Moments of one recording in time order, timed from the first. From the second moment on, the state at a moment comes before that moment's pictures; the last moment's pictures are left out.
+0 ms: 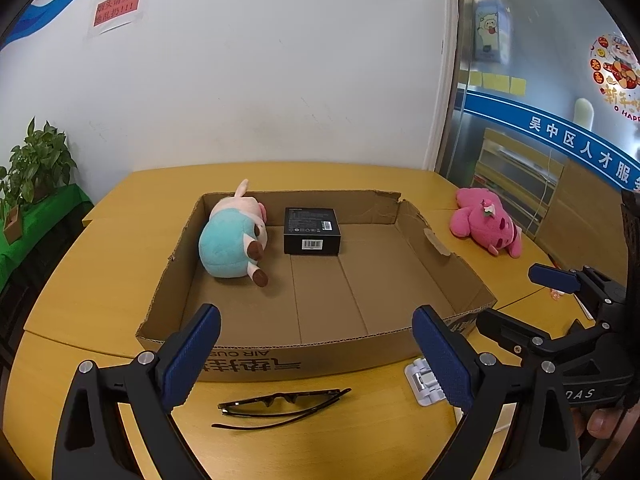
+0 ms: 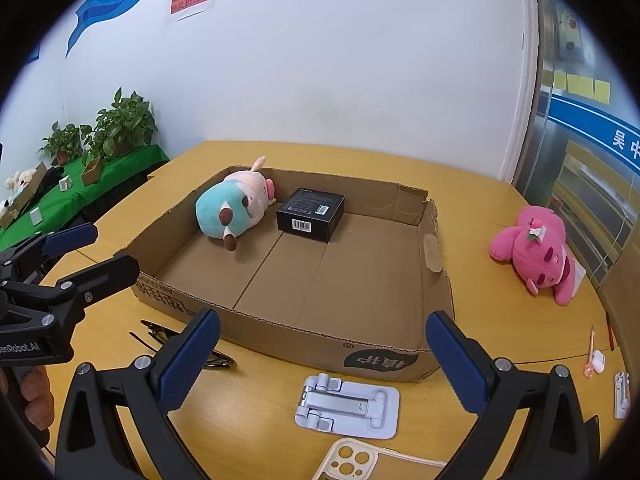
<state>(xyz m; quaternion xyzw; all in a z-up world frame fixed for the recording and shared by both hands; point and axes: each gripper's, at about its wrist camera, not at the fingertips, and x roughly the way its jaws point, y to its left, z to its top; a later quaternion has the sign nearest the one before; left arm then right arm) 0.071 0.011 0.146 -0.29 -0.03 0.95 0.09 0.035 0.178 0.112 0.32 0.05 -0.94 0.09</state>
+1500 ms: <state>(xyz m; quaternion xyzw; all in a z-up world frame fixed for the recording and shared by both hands) 0.087 0.118 -0.016 -0.52 0.00 0.83 0.21 0.111 0.299 -0.033 0.47 -0.04 -0.88 0.06</state>
